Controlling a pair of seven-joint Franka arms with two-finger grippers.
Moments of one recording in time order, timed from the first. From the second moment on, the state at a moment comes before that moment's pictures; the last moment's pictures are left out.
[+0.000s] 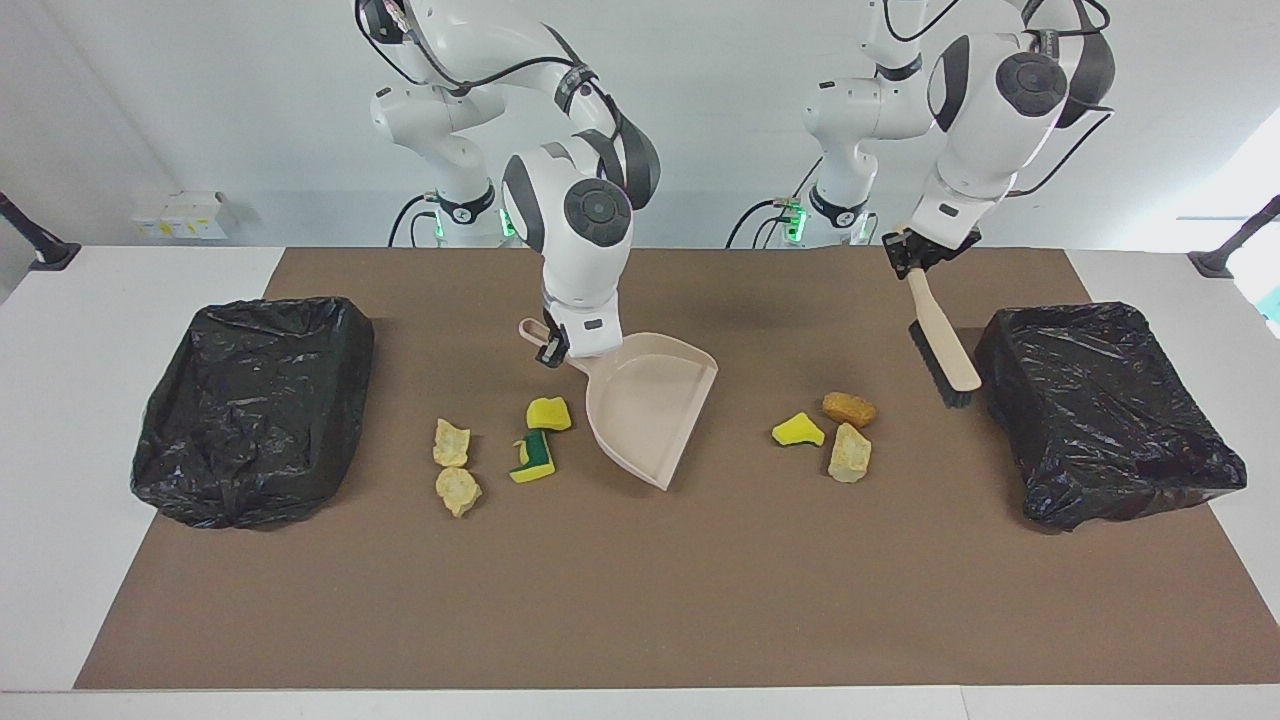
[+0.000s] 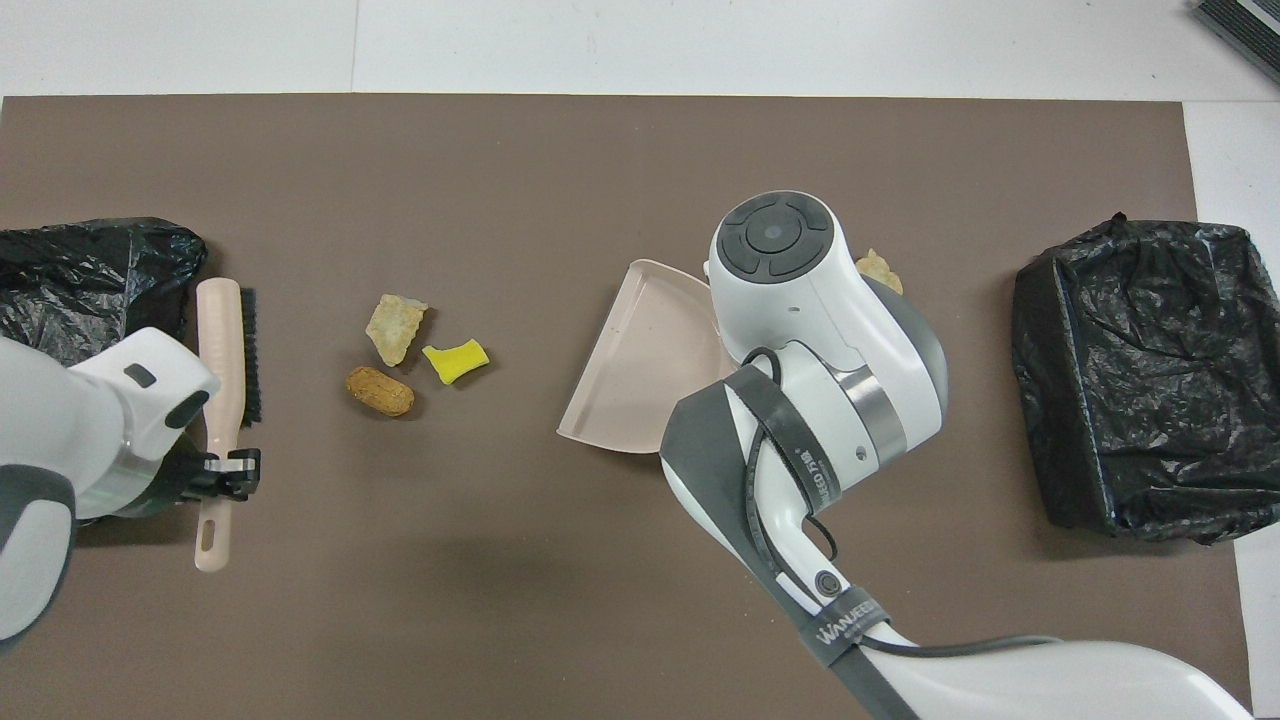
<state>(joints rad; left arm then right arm) -0.04 -0.23 -0.10 -2.09 0.02 1.72 -0.23 0.47 0.32 0.00 -1.62 -0.11 1.65 -0.69</state>
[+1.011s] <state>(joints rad) -0.06 0.00 -0.13 -2.19 0.02 1.99 -0.24 0.49 0.30 0.00 -1.77 -0.31 1.80 -0.89</state>
